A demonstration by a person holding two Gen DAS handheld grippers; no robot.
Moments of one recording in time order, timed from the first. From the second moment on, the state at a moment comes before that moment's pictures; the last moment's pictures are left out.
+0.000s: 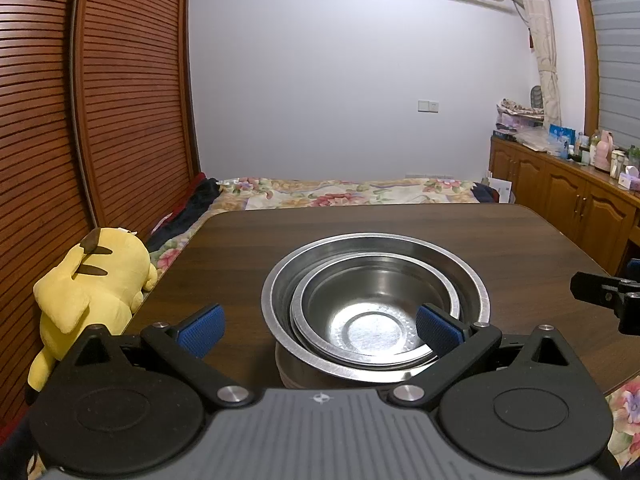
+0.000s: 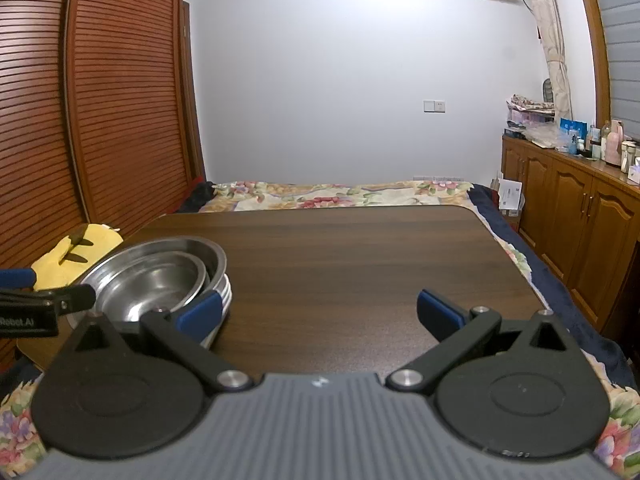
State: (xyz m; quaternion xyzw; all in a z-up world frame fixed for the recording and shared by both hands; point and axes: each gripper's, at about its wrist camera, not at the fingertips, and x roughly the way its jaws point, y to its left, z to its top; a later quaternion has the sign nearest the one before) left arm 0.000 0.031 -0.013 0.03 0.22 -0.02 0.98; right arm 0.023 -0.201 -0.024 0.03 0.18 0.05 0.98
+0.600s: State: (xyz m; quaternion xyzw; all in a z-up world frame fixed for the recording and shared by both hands) left arm -0.001 0.030 -0.013 0.03 0.22 -0.02 0.98; right arm 0.023 -0.201 -0.024 0.03 0.18 0.04 0.98
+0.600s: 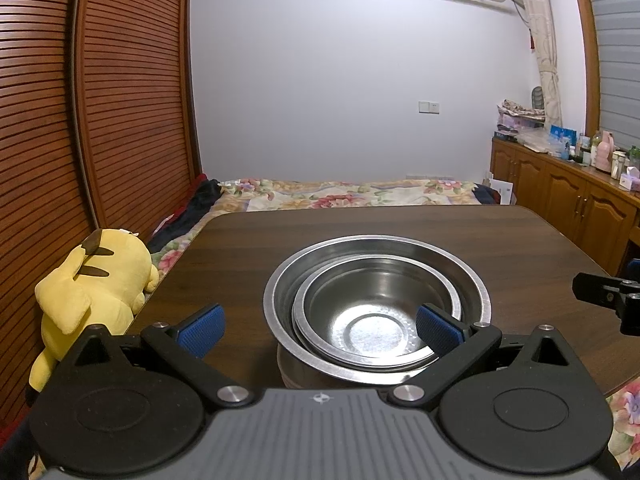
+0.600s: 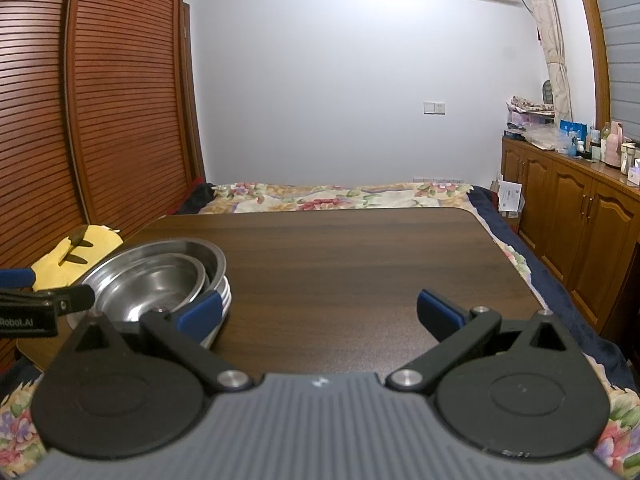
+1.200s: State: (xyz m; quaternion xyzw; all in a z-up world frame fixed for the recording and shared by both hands) left arm -0.001 0.031 -0.013 0.03 0.22 -0.02 0.98; right arm 0.024 -0.200 -0.025 0.03 0.18 0.04 0.98
